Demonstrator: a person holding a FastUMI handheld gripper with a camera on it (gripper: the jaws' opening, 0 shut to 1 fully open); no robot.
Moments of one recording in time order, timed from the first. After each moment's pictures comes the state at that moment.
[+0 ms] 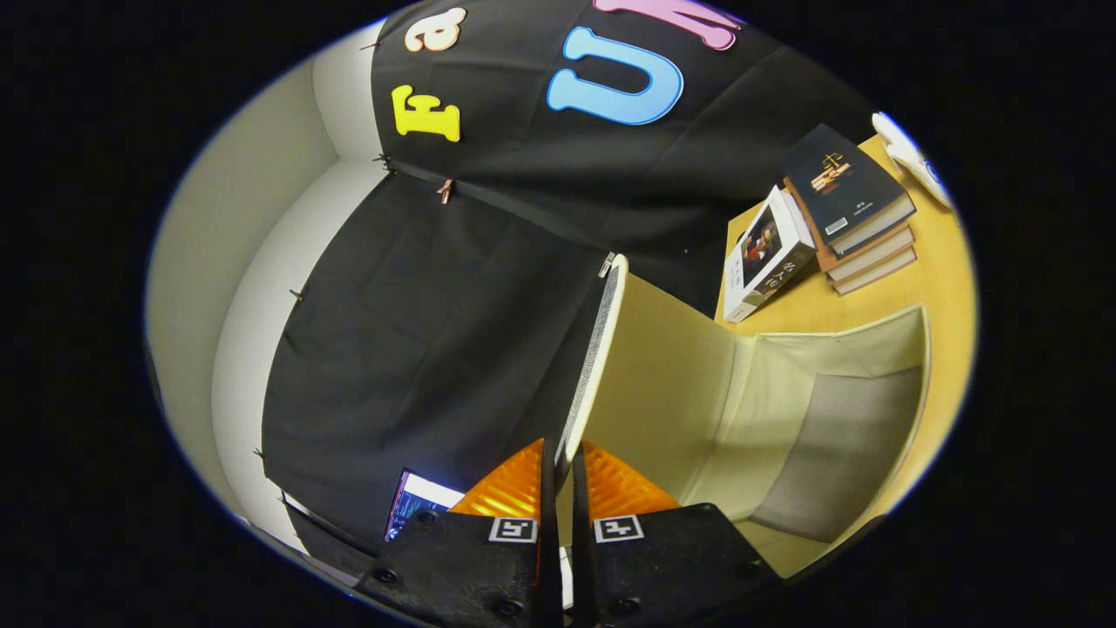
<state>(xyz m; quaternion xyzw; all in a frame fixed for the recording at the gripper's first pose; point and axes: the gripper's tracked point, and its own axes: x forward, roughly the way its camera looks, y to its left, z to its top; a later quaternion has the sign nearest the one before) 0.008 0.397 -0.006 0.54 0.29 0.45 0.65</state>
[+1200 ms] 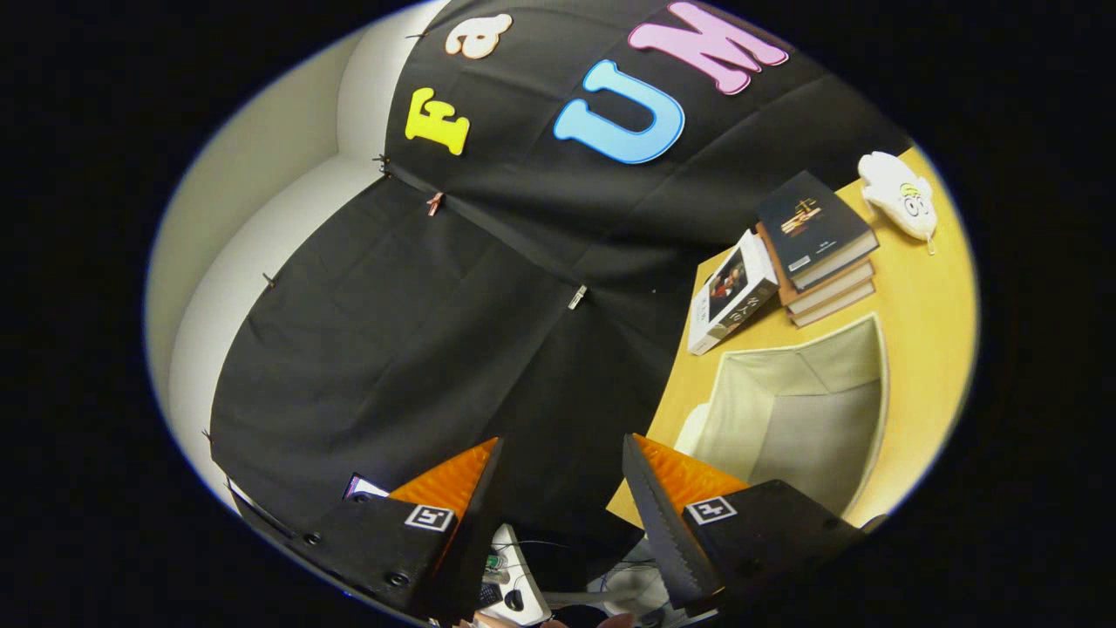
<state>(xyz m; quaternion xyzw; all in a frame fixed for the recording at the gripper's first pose) -0.019 0.356 -0.015 0.50 0.26 0.36 0.74</state>
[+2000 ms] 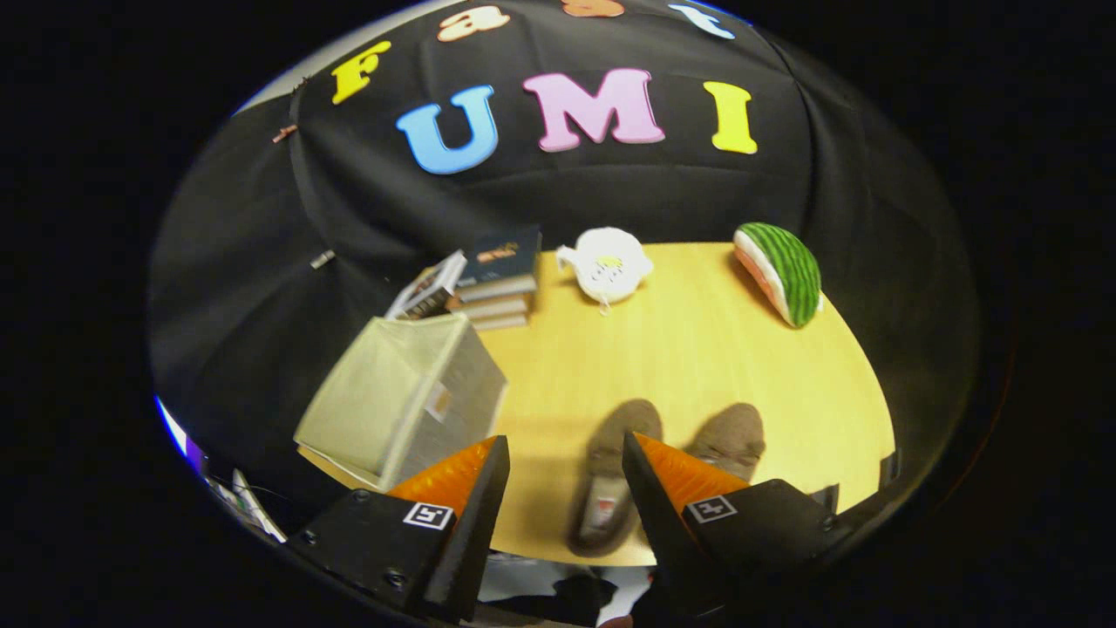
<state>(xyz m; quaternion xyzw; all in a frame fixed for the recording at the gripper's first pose) -0.100 0.106 -0.239 0.20 0.39 0.04 0.90</state>
